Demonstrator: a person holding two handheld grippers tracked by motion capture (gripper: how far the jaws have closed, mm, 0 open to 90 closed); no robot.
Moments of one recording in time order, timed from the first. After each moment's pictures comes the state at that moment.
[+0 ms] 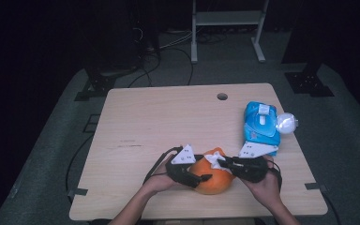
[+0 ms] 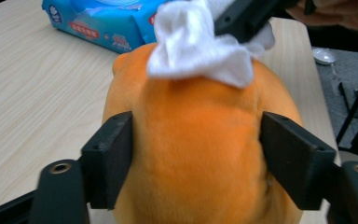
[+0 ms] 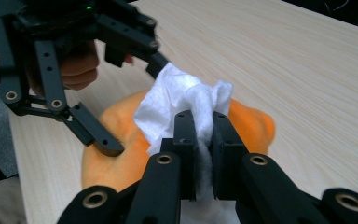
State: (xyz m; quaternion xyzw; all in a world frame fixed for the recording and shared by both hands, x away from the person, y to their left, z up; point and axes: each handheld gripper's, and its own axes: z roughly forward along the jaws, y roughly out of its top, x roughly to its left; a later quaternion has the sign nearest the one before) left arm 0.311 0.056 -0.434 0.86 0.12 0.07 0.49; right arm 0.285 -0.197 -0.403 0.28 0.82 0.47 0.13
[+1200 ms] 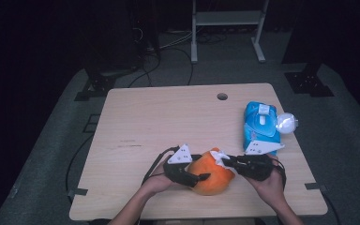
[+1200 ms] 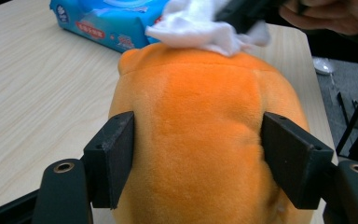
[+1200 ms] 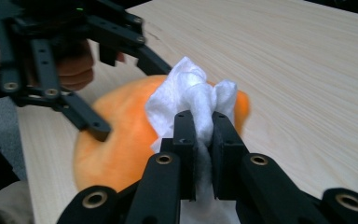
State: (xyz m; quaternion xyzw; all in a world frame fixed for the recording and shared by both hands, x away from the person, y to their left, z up) left arm 0.312 0.062 -0.435 0.85 0.14 0.07 0.51; right arm 0.289 -0.209 -0.406 0.29 0.82 0.49 0.11
